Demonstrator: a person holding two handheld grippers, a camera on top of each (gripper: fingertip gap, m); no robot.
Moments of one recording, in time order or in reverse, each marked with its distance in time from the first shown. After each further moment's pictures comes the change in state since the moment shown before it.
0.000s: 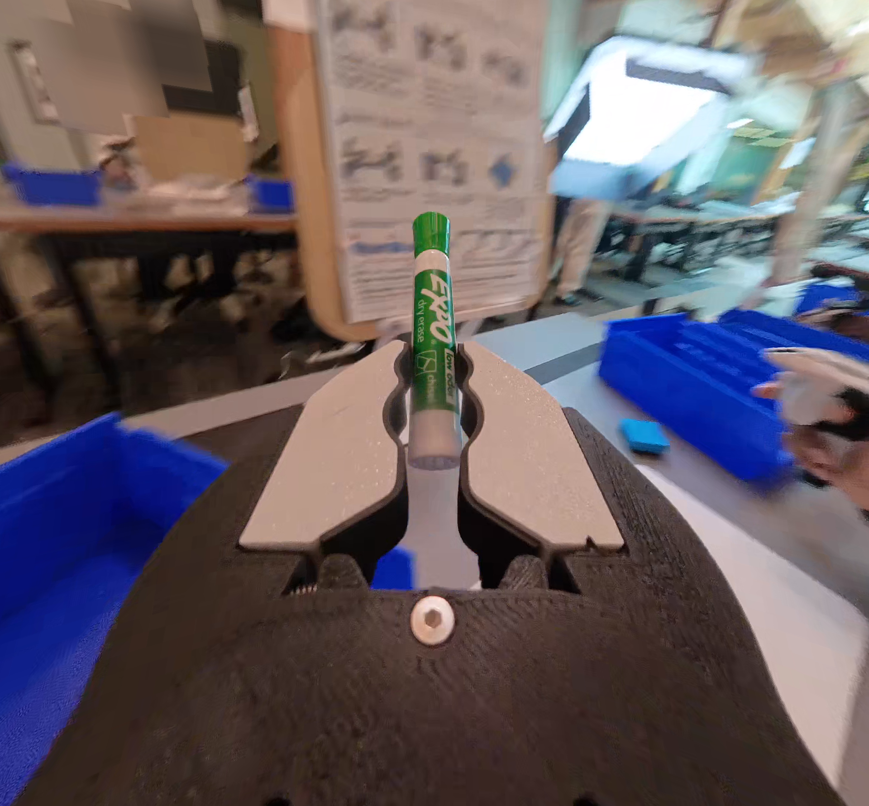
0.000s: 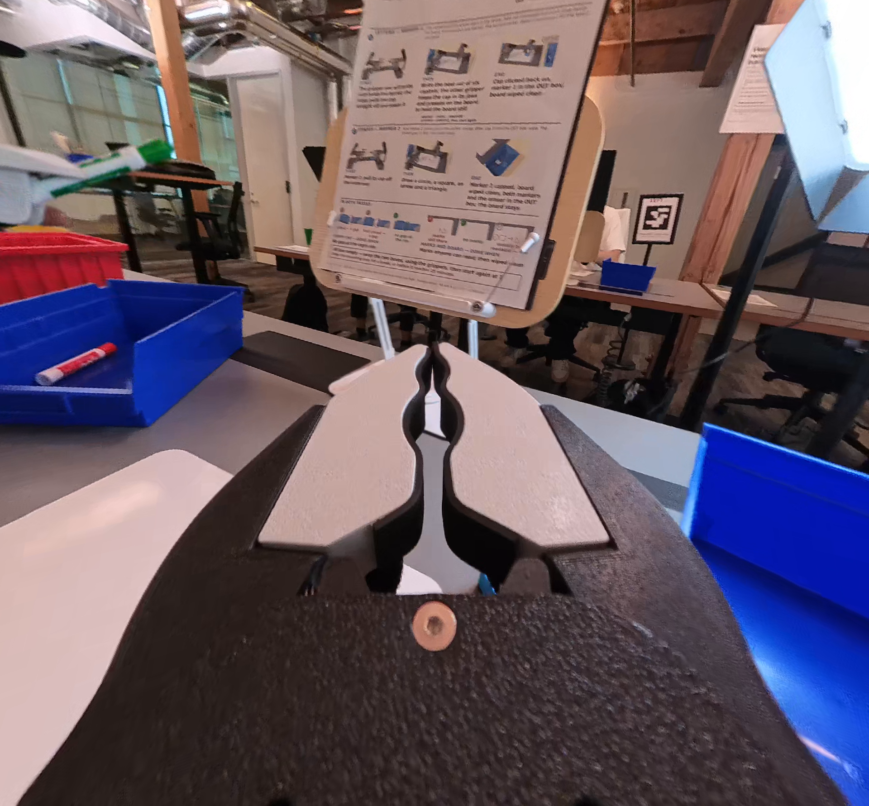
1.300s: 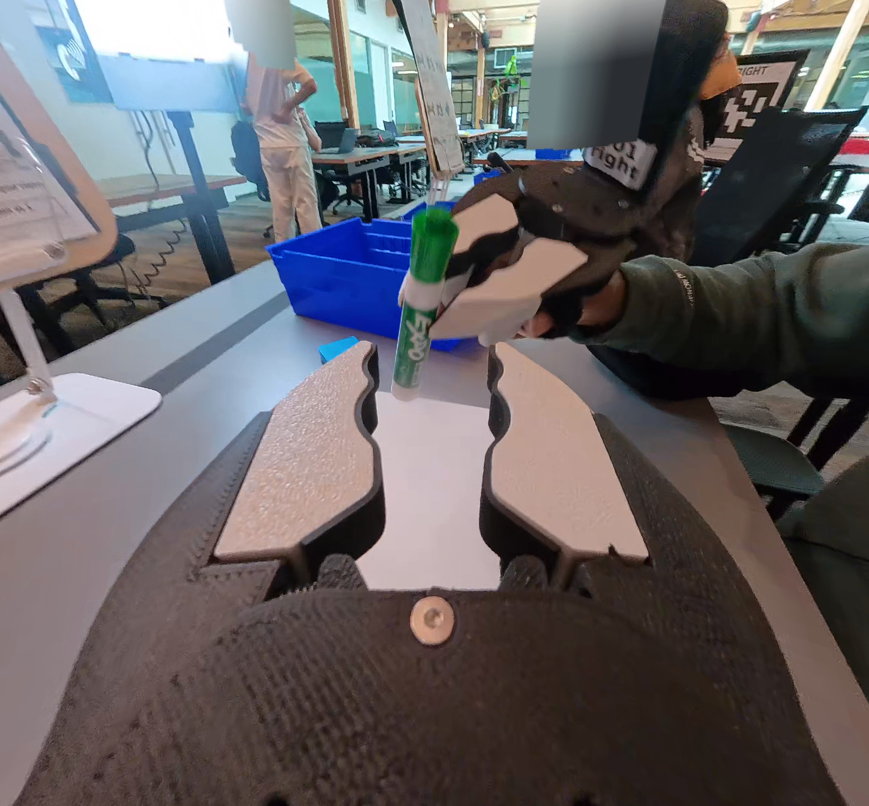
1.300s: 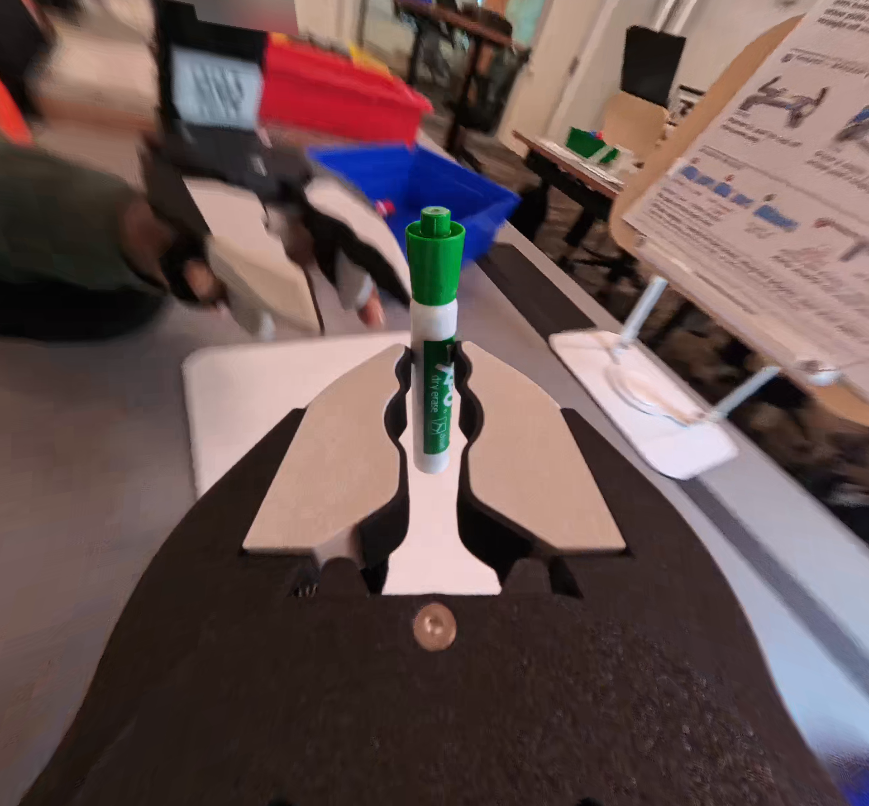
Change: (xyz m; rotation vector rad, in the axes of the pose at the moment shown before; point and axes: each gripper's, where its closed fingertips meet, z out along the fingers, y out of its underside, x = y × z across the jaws) left arm 0.250 0.119 -0.006 -0.074 0.652 0.127; right arm -0.156 0.015 -0.028 -0.230 -0.593 -0.253
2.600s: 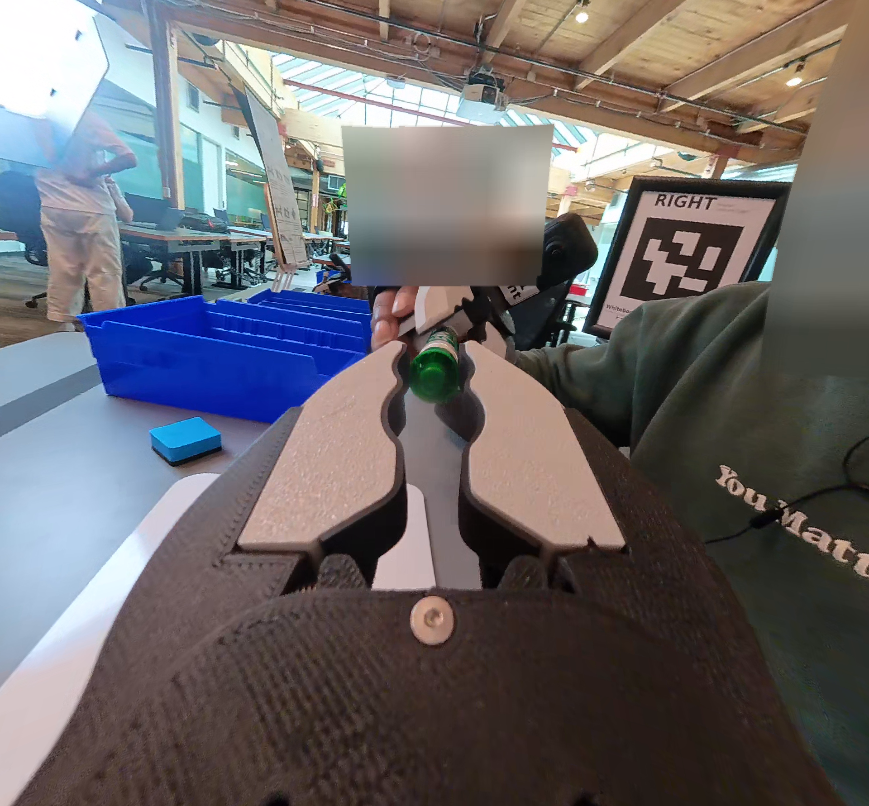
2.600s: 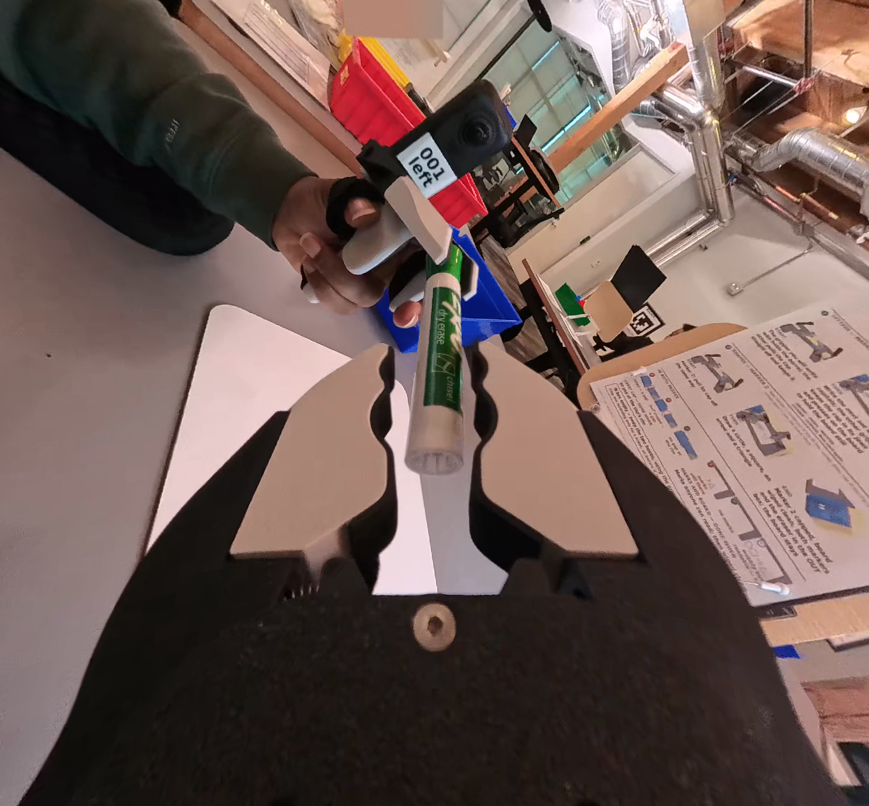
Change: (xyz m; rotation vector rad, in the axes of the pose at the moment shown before) left arm 0.026 -0.036 -0.028 0.239 0.383 -0.221; right arm -0.047 -0.036 -0.029 0.177 -0.113 -0.514
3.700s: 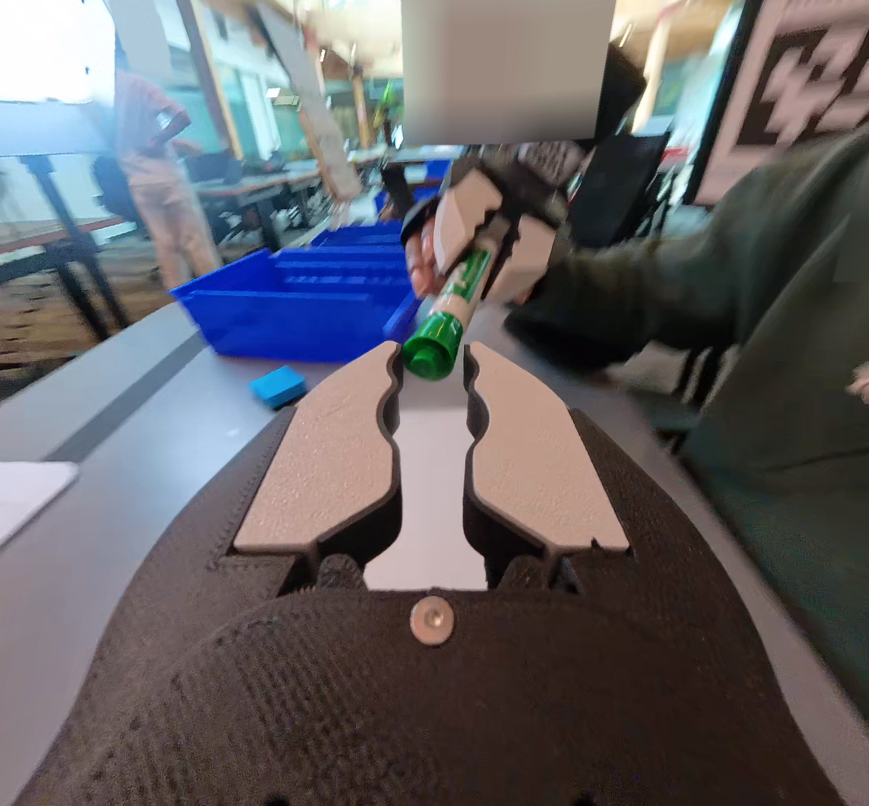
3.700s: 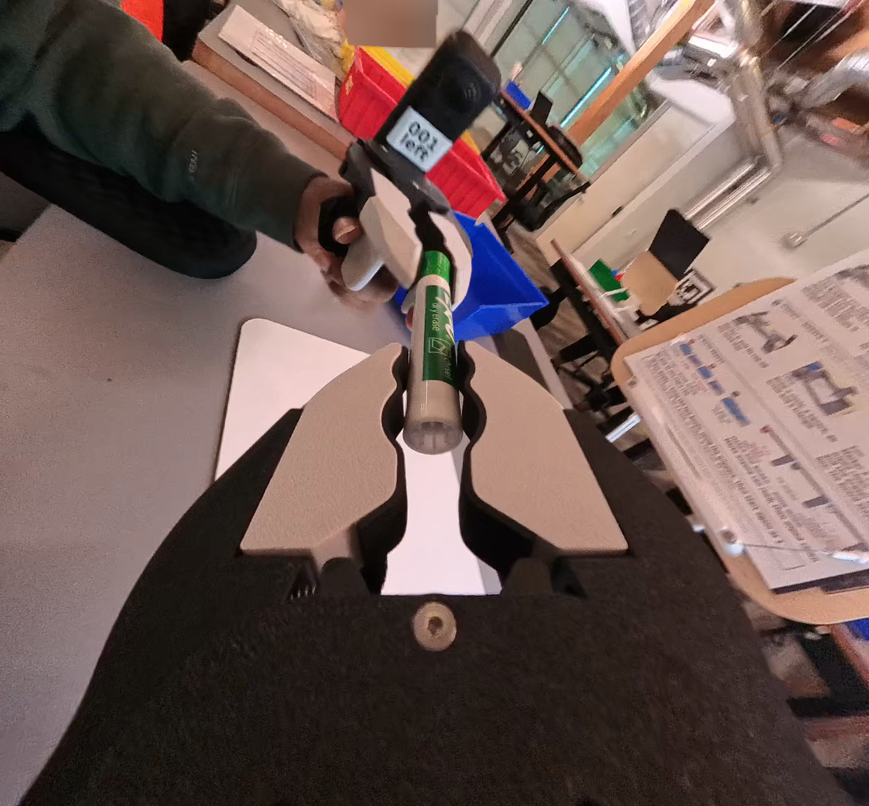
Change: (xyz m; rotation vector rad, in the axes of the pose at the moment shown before) left arm -0.011 0.023 -0.002 -0.240 -0.121 0.239; right arm 0.003 0.003 -0.010 -0.014 -0.040 0.155
